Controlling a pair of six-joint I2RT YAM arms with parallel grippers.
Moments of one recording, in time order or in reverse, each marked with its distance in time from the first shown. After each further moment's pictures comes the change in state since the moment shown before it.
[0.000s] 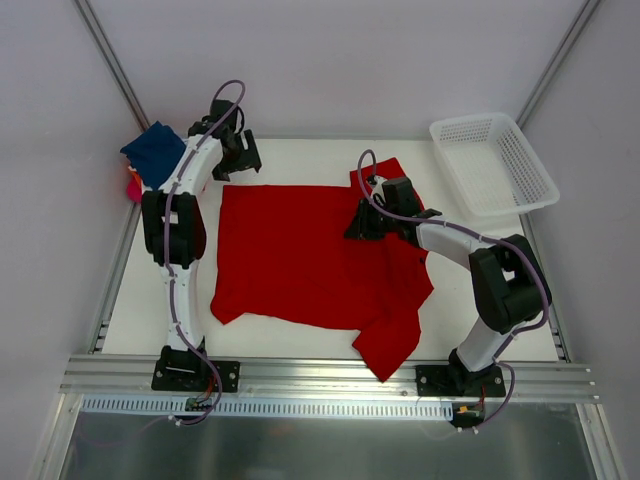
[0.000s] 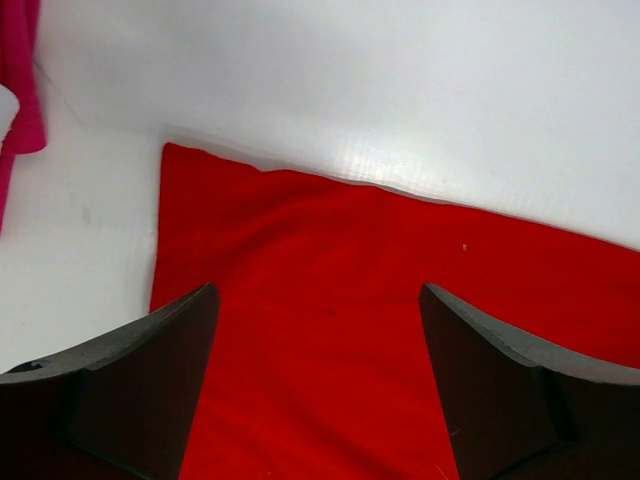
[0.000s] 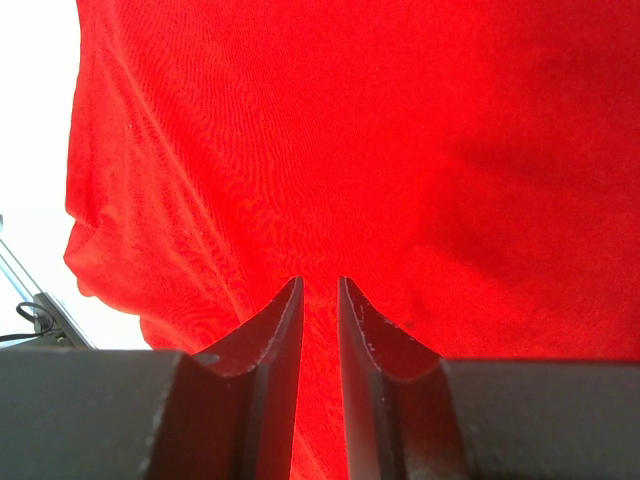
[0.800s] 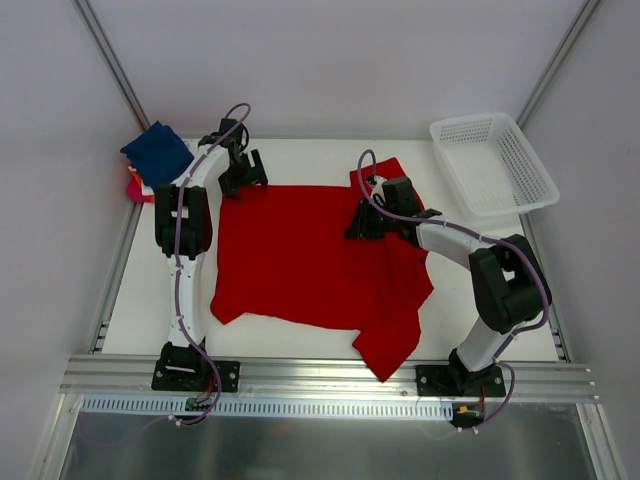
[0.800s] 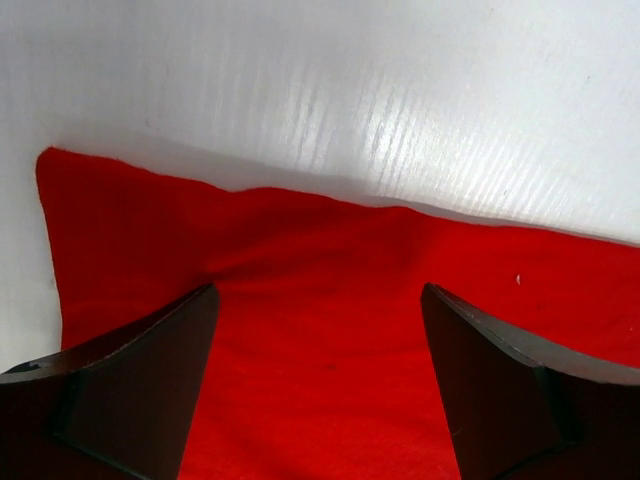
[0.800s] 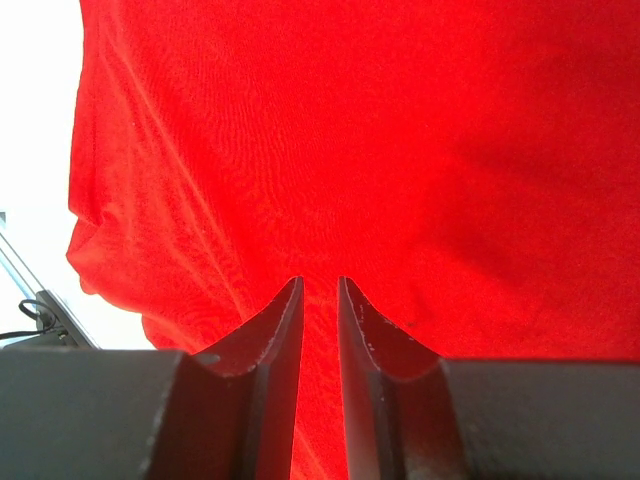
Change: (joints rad) left arm -0.001 0.145 -0.015 0.035 0.117 -0.035; right arm 0.000 0.000 0.000 0.002 -0.007 0.000
